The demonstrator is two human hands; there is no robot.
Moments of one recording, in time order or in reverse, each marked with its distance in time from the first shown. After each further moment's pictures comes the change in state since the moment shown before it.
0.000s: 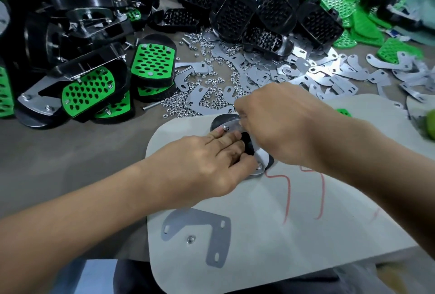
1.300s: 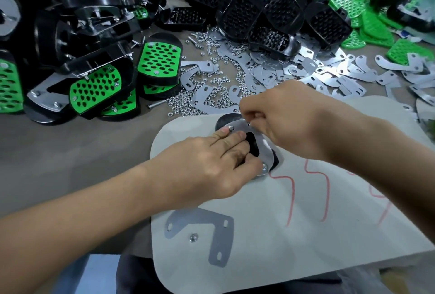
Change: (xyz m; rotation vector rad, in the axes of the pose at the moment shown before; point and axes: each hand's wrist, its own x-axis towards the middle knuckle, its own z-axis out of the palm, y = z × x) left_hand -0.001 0.004 0.001 0.038 0.066 -0.010; right_hand 0.001 0.021 0.011 0.246 0.040 -0.075
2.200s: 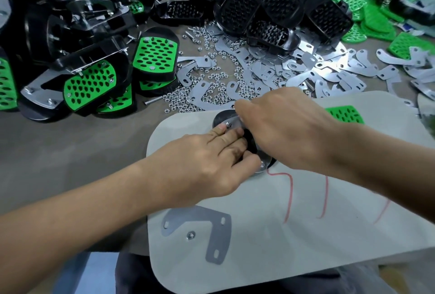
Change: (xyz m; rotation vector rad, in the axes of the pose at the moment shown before) left_hand 0.001 0.002 0.001 0.042 -0.029 -0.003; right_hand -0.003 -0.008 0.013 -0.286 -0.001 -0.128
